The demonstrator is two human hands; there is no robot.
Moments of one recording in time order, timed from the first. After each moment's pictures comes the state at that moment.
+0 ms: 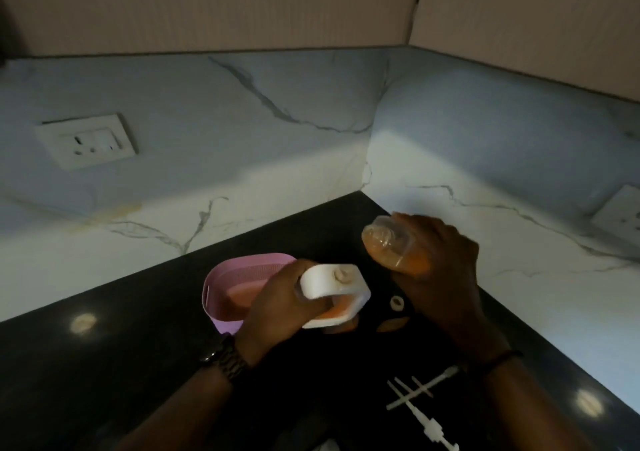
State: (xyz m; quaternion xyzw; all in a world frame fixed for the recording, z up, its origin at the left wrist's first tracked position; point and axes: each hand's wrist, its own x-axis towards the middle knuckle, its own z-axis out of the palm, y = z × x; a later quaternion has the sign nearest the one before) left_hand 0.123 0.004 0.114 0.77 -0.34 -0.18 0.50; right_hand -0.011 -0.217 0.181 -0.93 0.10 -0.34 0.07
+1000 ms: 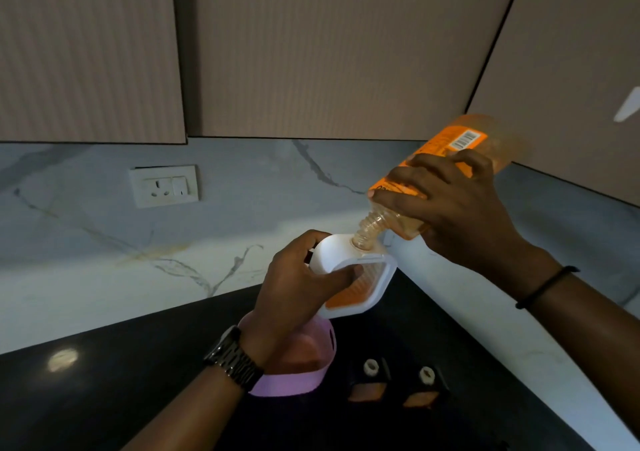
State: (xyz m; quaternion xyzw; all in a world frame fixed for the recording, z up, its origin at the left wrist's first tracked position) left_hand 0.156 0.047 0.230 0.72 -0.31 0.02 0.62; right_hand 0.071 -0.165 0.354 -0.86 -0.16 -0.37 -0.31
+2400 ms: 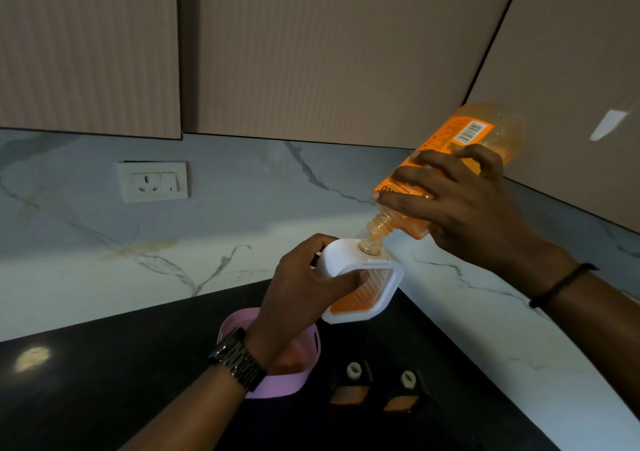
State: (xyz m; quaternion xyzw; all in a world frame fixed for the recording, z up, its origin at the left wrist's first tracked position) left_hand 0.147 0.027 0.229 0.69 -0.33 0.01 0.65; right_hand 0.054 -0.175 0.379 -0.83 -0.19 -0.35 -0.39
